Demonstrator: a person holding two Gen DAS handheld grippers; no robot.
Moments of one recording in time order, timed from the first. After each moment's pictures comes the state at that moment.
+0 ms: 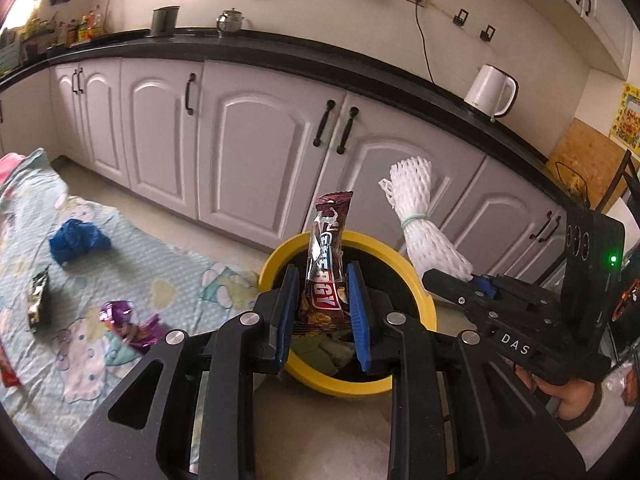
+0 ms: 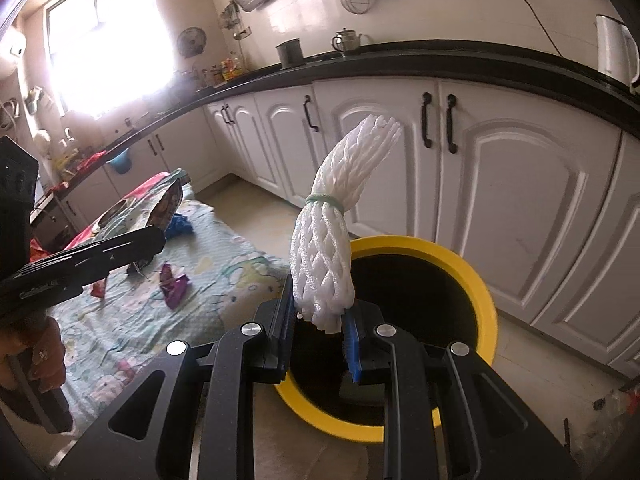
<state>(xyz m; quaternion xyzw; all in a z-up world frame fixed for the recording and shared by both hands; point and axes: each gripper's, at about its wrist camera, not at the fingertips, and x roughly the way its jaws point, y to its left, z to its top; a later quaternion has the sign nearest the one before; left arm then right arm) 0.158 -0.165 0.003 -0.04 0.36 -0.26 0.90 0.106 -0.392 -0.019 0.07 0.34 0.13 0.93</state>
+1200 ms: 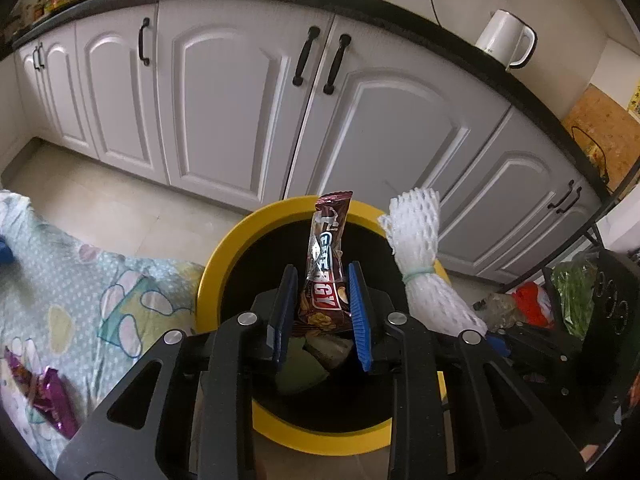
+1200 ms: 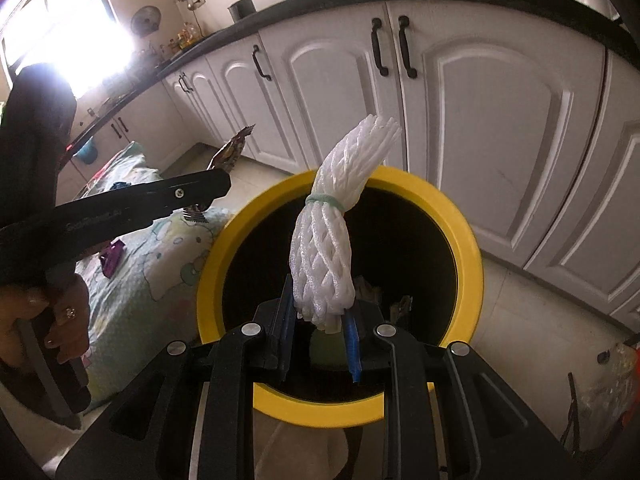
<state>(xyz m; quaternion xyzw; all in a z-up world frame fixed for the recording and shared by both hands) 0.234 -0.245 -0.070 -0.01 0.44 -0.28 0.86 0.129 -0.429 -0.088 0.10 0.42 0.09 0.90</state>
